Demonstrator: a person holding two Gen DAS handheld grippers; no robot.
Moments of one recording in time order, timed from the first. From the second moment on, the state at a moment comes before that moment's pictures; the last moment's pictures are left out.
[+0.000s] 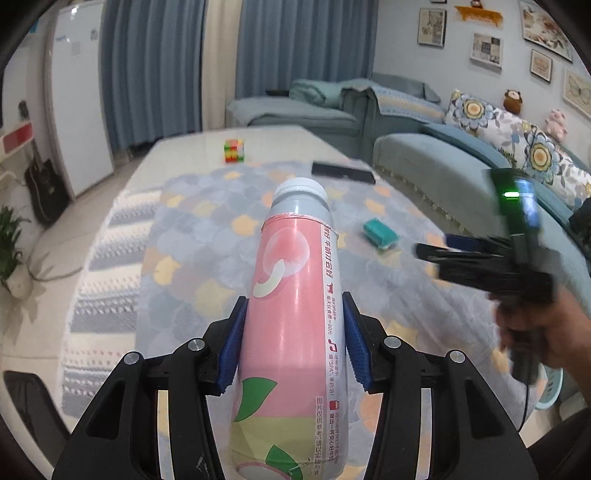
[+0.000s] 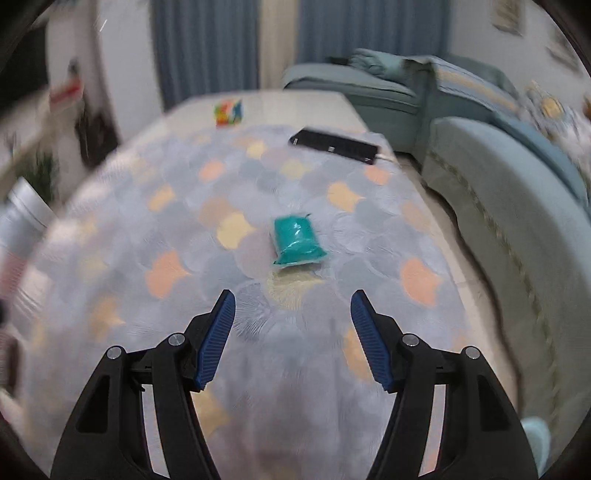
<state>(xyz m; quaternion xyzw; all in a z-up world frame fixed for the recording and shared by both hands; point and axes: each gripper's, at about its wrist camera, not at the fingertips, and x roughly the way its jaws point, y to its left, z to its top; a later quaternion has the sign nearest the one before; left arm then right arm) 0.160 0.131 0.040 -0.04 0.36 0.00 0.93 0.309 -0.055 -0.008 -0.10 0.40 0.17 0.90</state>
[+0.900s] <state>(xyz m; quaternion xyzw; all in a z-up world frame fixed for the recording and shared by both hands) 0.202 0.162 0.028 -0.07 0.39 0.03 0.92 0.358 -0.031 -0.049 -0.19 0.36 0.22 0.89</state>
